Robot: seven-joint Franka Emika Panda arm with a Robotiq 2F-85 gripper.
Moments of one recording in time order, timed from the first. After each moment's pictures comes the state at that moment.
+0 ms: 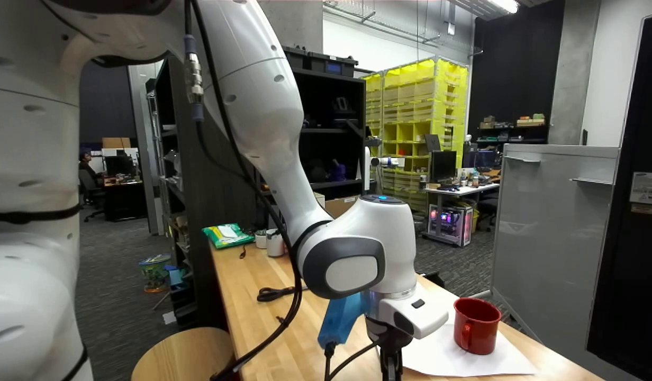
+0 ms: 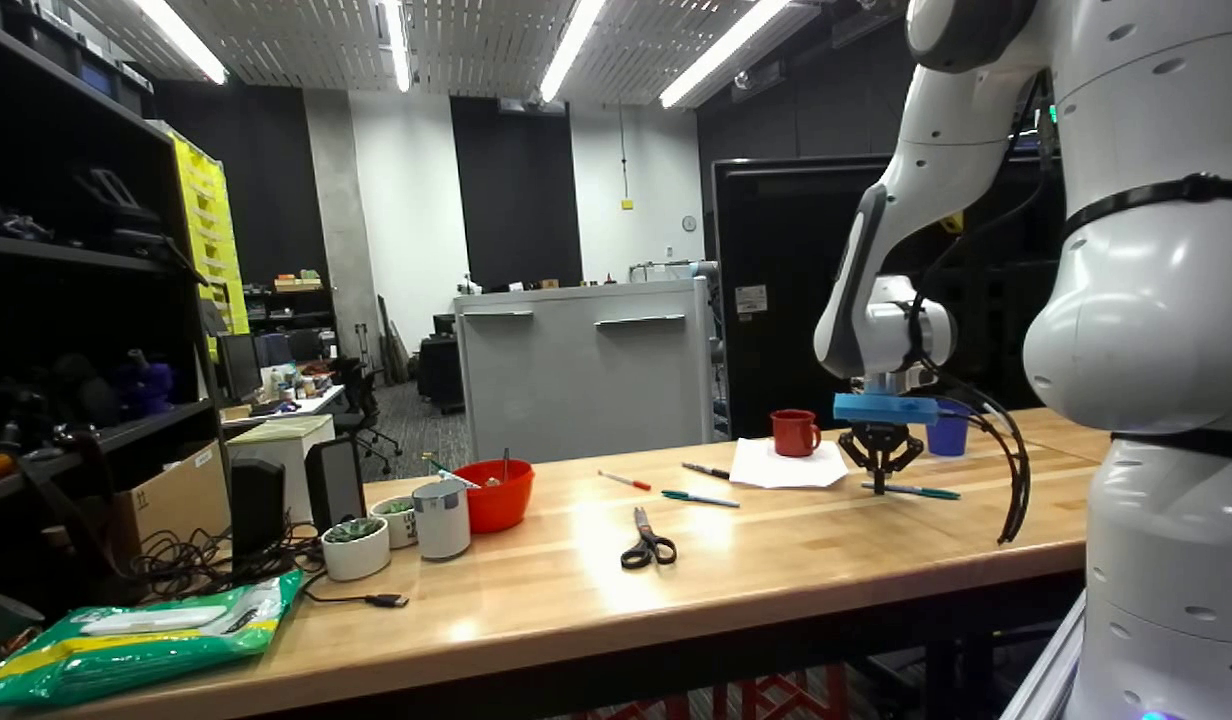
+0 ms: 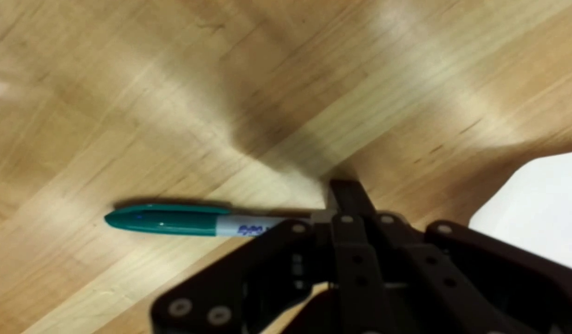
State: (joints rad) arm -0.33 0.13 -0.34 -2.59 0.05 2.82 0.49
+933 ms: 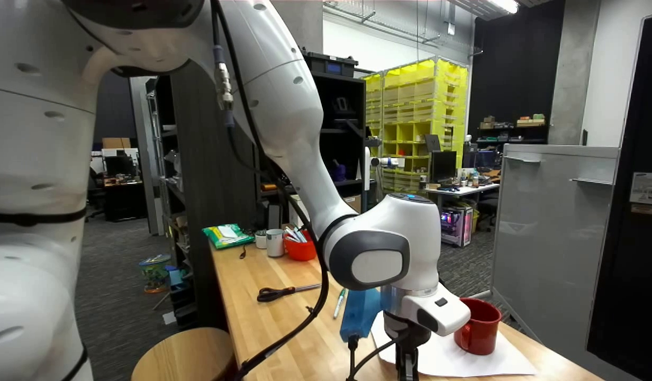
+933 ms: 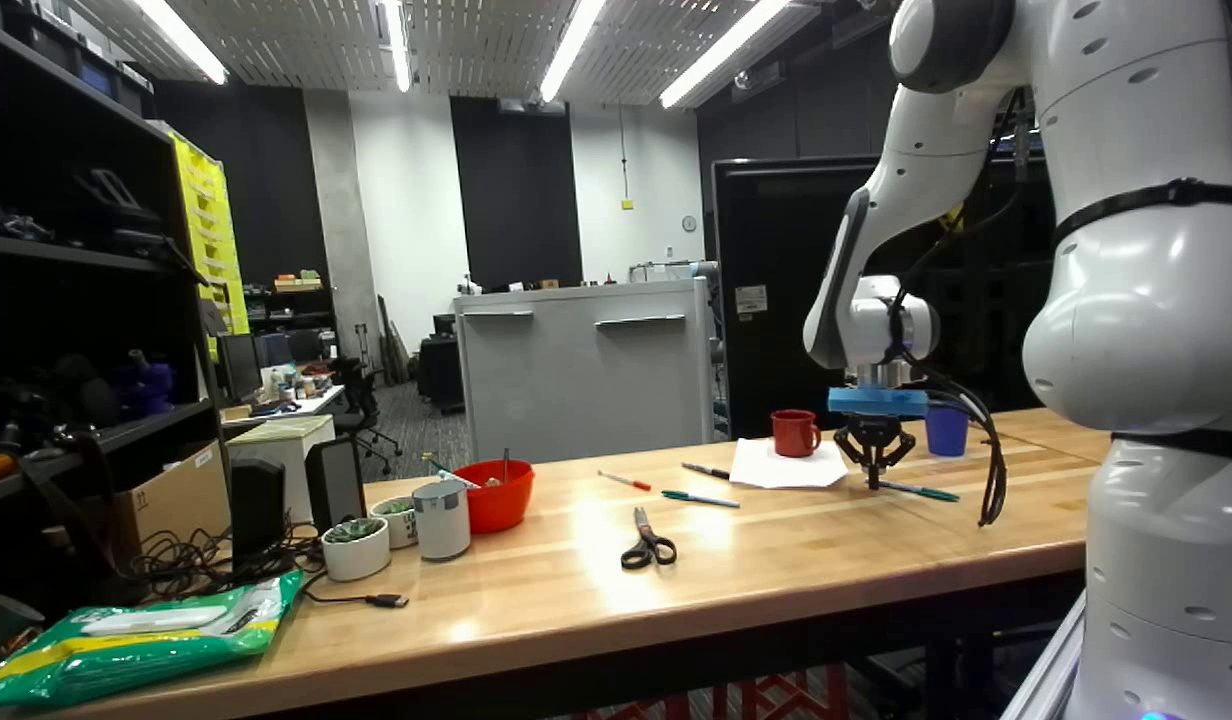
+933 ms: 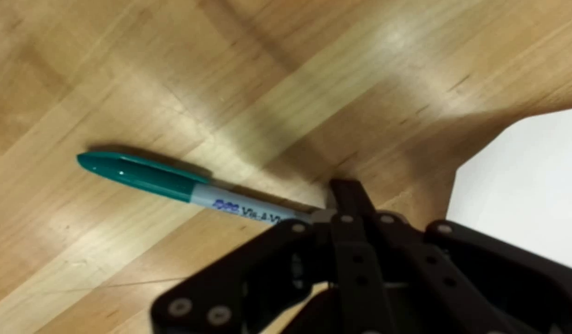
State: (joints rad) arm -0.33 0.20 -0.34 -2.46 0.13 2.69 0.42
